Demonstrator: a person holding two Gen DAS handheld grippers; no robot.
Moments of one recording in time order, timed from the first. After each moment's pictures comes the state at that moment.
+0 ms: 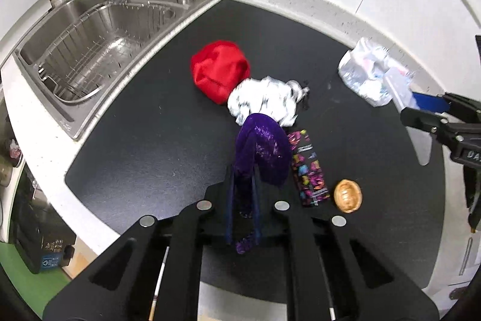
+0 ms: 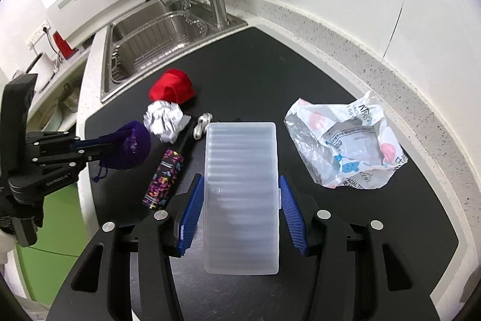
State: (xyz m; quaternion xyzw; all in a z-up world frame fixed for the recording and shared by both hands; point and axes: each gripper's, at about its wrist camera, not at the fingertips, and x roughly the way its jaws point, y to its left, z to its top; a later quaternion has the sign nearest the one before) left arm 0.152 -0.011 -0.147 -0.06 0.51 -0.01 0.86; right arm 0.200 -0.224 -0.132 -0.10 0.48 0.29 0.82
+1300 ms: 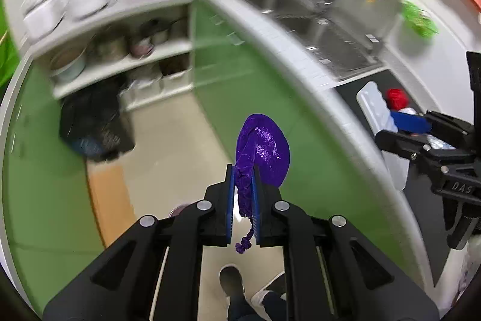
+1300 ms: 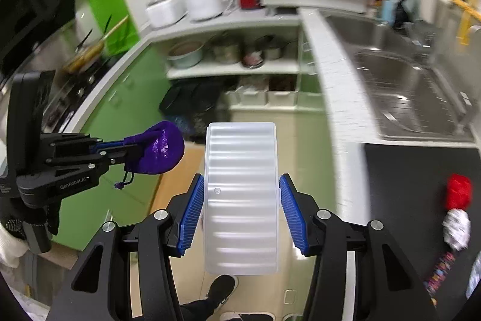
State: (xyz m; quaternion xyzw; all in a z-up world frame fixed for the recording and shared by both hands) left arm -0.212 0.195 -0.124 -0.23 0.42 0.28 0.83; right arm -0.043 0.091 -0.111 -0.23 0.38 0.59 0.67
